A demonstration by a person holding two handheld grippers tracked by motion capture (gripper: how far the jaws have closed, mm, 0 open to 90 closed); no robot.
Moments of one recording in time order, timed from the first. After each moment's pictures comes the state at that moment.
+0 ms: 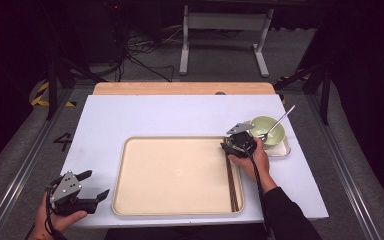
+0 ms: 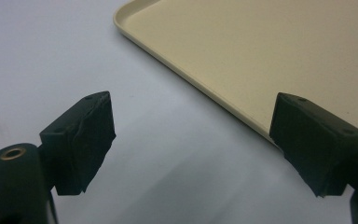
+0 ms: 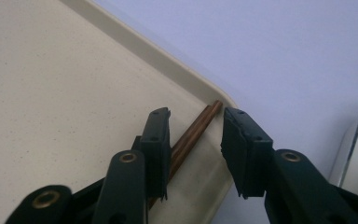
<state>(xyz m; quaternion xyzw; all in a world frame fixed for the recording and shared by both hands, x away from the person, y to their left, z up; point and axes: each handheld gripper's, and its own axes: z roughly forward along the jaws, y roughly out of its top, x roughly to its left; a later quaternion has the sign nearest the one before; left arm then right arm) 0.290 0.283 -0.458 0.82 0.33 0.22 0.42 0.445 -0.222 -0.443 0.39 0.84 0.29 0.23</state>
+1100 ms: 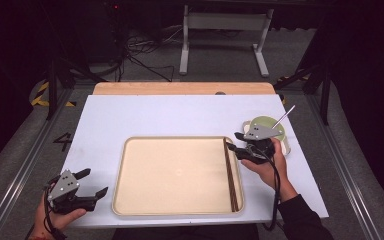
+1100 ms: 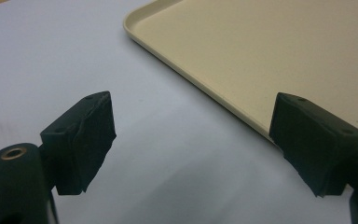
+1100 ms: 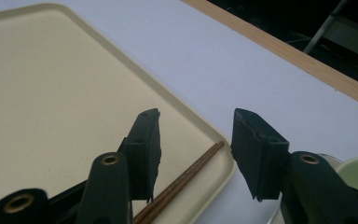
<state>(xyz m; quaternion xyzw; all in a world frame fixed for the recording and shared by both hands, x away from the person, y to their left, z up) 0.296 0.286 -0.460 0.81 0.34 0.22 0.43 0.392 -0.249 -0.383 0.30 0.82 0.40 0.26</state>
